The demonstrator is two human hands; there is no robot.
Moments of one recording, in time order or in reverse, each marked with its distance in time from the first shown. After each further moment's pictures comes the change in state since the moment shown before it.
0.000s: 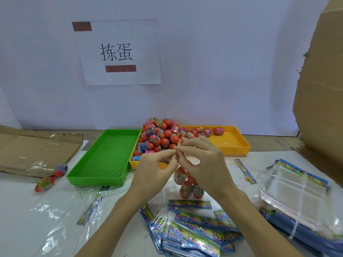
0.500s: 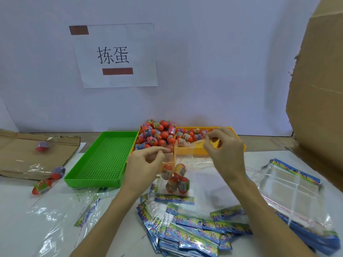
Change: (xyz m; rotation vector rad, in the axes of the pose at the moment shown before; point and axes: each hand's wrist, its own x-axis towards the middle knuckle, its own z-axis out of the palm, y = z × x) left_hand 0.006 -0.002 -0.010 -0.082 0.099 -0.285; right_hand 0.007 0.041 -0.024 -0.095 0.159 0.359
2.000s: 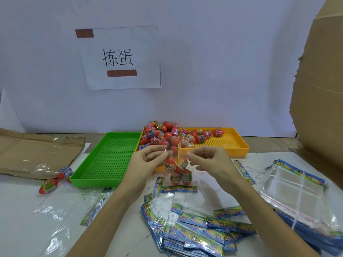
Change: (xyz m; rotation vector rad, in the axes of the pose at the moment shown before) left_hand 0.007 -0.010 -0.009 -0.492 -0.164 -0.286; right_hand -0.015 -0.018 0.006 0.638 -0.534 0.595
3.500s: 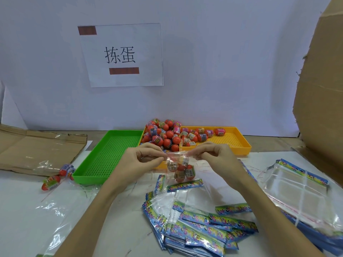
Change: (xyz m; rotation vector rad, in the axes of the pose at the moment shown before) left_hand 0.004 0.010 -0.035 0.422 -0.137 0.252; right_hand 0.009 0.004 -0.011 -0.082 -0.073 -0.135
